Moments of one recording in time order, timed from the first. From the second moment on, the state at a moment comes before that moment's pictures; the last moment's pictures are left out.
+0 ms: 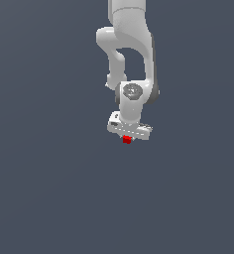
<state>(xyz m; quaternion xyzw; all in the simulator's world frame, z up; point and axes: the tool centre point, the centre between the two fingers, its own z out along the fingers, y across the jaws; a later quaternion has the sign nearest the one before) -0.064 0.053 0.058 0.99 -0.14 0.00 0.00</state>
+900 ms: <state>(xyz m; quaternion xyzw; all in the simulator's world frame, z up) 0.018 0.028 0.150 0.99 -0.14 0.00 0.00</state>
